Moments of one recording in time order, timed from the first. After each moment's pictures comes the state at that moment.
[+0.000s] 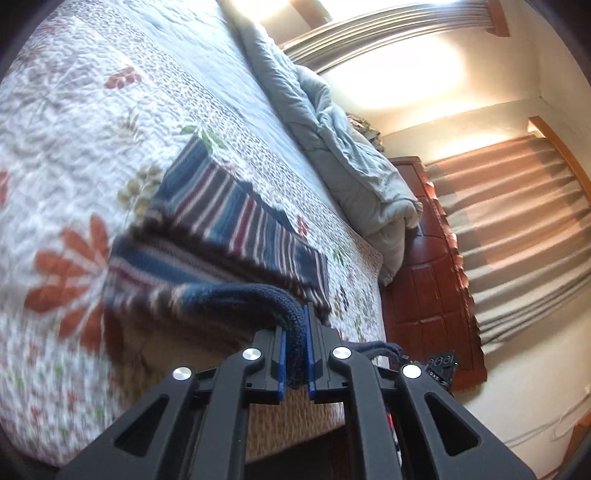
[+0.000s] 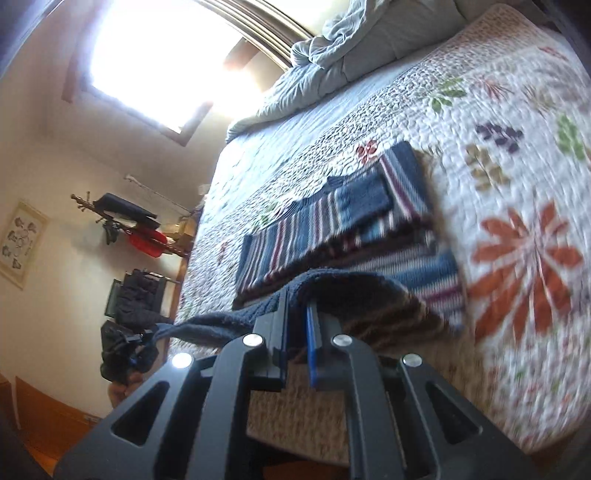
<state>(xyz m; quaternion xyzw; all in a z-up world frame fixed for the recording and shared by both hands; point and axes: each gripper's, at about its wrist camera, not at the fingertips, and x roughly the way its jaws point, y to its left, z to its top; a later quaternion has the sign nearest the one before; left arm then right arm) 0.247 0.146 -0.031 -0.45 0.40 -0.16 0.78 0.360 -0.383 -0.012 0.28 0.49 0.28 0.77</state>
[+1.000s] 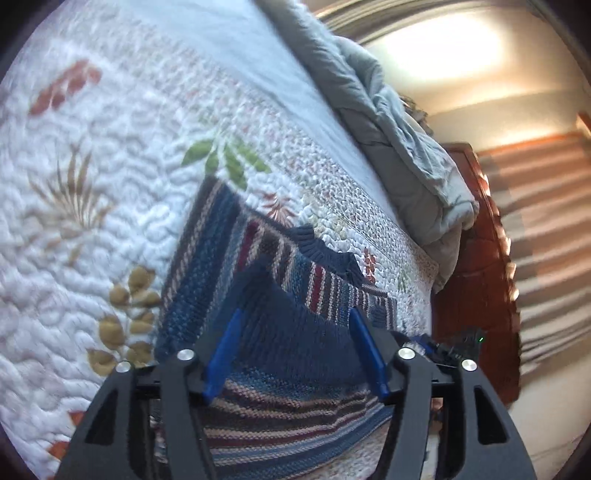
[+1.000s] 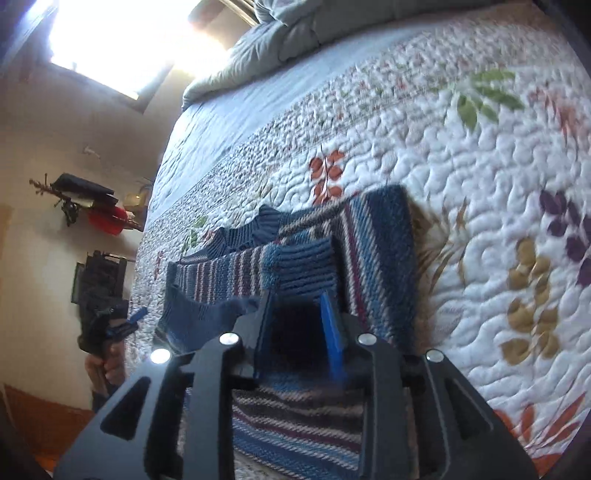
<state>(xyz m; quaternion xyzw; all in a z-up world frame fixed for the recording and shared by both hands) 0.444 0.184 -0.124 -0.39 0.47 -0.14 0.78 0.563 -0.356 -0.112 0.21 0.57 0.27 0.75</state>
